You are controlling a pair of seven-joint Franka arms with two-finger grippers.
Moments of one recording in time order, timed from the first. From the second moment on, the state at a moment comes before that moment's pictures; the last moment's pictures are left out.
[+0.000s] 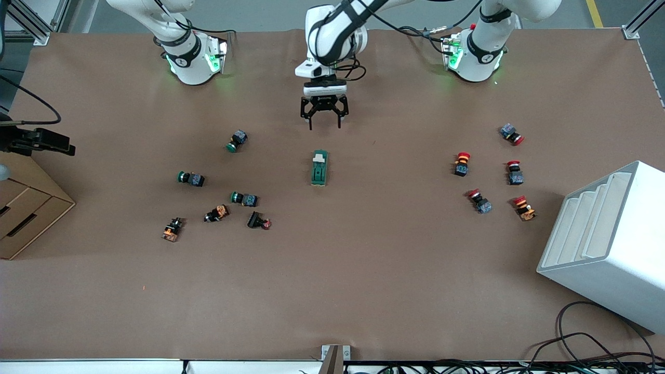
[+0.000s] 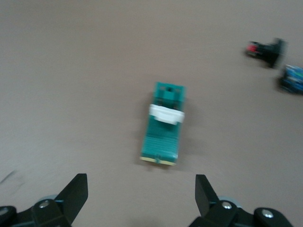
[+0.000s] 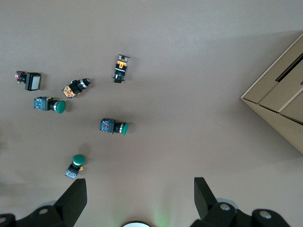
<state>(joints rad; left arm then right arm) -0.87 0.53 -0.43 -2.02 1.38 2.25 -2.33 -0.05 0.13 -0.08 -1.49 0.00 1.45 -0.11</state>
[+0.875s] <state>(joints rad) -0.89 0.72 -0.42 -2.00 1.78 2.08 -2.46 0.16 0.13 -0.05 -1.51 0.07 1.47 0.62</state>
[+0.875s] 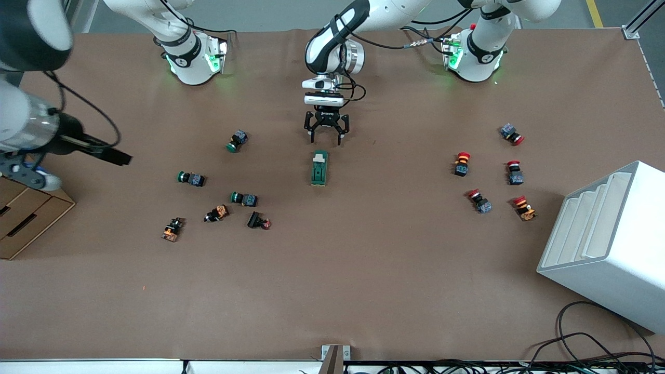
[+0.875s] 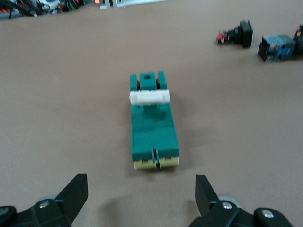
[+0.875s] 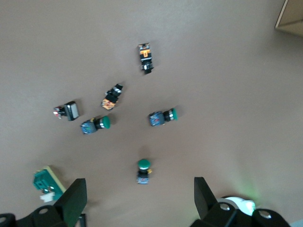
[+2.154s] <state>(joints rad) -0.89 0.79 -0.42 -1.98 1.91 2.00 -2.54 0.61 0.40 -0.04 -1.53 0.07 1.90 1.84</state>
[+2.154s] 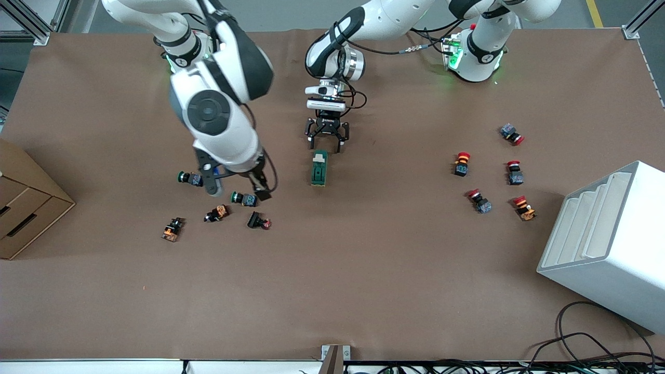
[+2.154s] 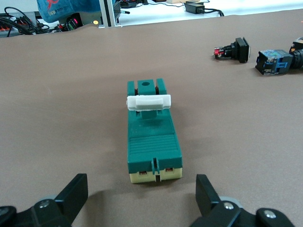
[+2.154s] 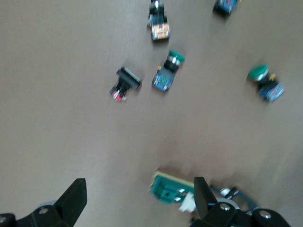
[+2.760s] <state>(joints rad) -0.89 0.79 -0.42 -1.98 1.91 1.99 -2.54 0.77 0.44 -0.04 -1.80 0.07 2.29 2.13</state>
